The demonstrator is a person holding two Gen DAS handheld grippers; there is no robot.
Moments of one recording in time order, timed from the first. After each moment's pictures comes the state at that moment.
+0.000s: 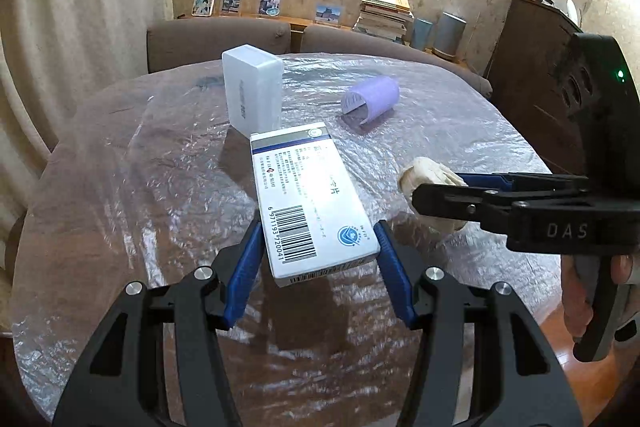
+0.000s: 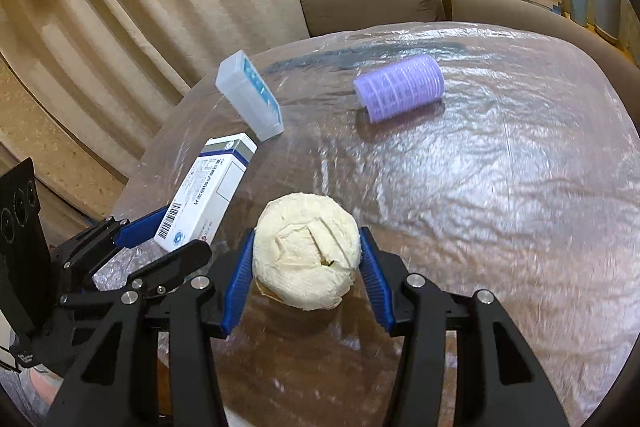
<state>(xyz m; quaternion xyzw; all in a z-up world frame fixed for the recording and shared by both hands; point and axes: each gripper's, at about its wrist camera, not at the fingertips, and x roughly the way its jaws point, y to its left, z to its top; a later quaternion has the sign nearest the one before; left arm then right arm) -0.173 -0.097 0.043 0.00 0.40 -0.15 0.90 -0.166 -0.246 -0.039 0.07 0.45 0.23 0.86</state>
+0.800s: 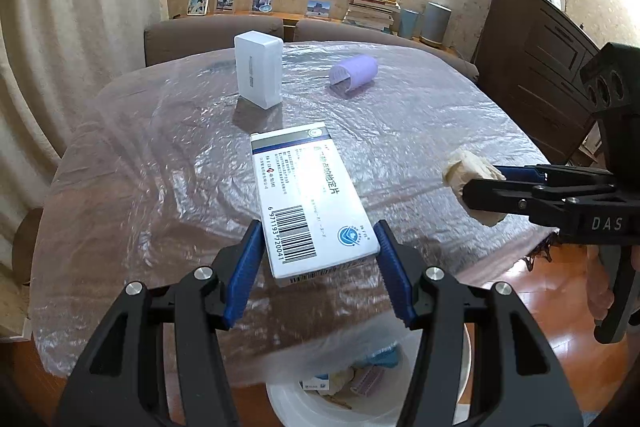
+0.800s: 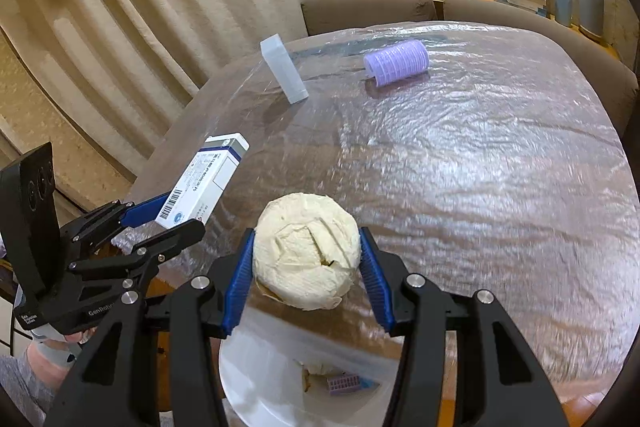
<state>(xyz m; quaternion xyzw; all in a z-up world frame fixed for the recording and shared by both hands) -0.234 -0.083 0.054 0.02 0.41 -0.16 0.90 -0.257 -0.252 -0.027 0.07 0.44 0.22 0.87</state>
